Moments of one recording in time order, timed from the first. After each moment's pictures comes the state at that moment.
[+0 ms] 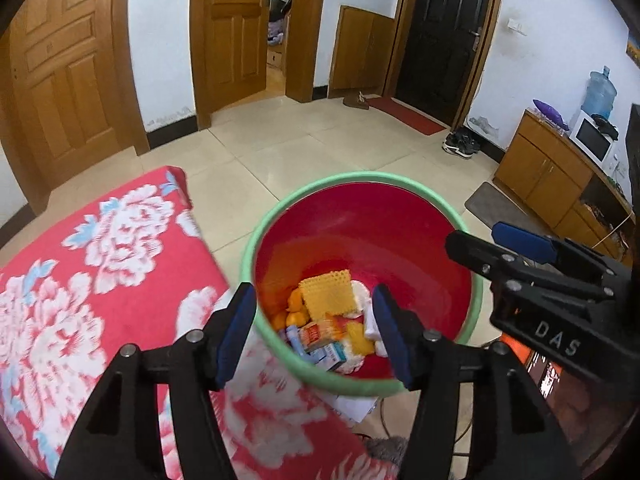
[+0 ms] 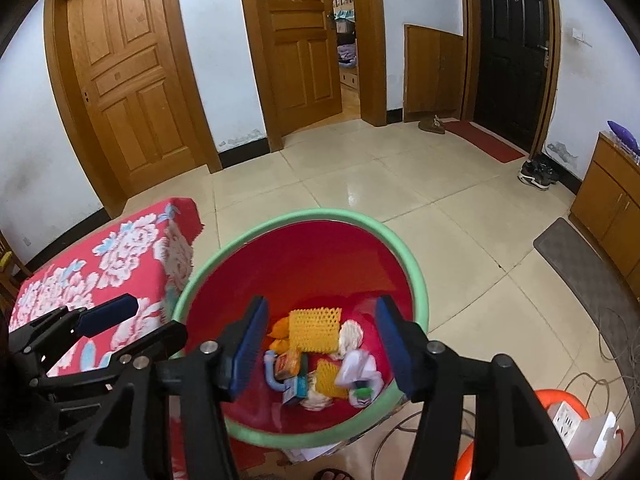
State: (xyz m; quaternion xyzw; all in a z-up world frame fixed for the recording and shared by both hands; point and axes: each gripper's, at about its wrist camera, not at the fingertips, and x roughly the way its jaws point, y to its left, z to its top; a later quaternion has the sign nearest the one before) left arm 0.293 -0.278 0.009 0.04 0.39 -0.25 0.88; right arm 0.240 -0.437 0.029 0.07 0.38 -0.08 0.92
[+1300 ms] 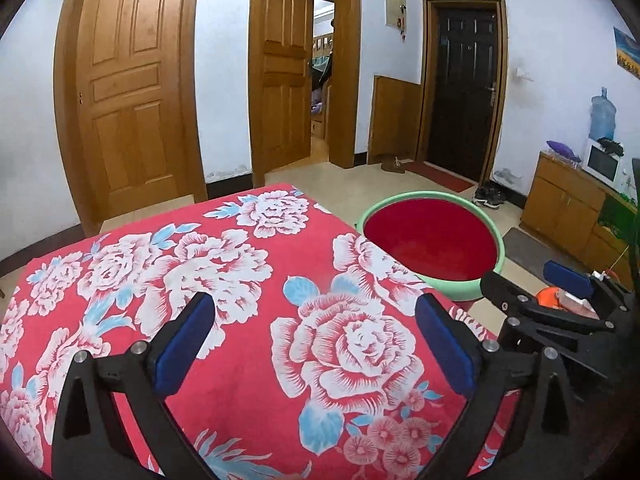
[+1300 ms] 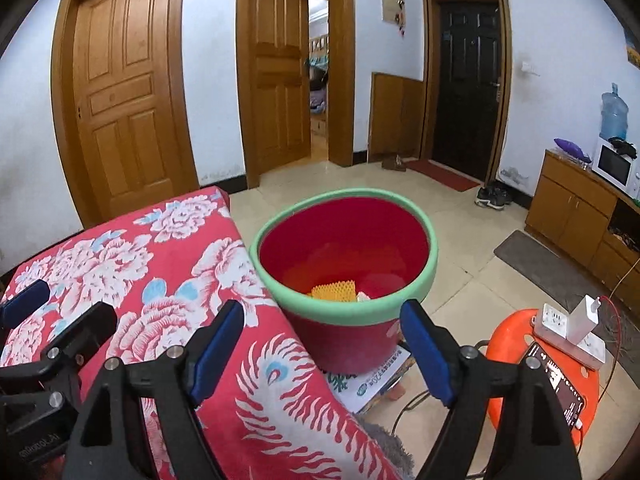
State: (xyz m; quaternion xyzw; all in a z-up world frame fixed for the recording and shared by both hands) left arm 0.182 -0.126 0.005 0.03 0.26 -0.19 0.94; right arm 0.125 -0.292 0.013 0.04 0.29 -0.17 0.94
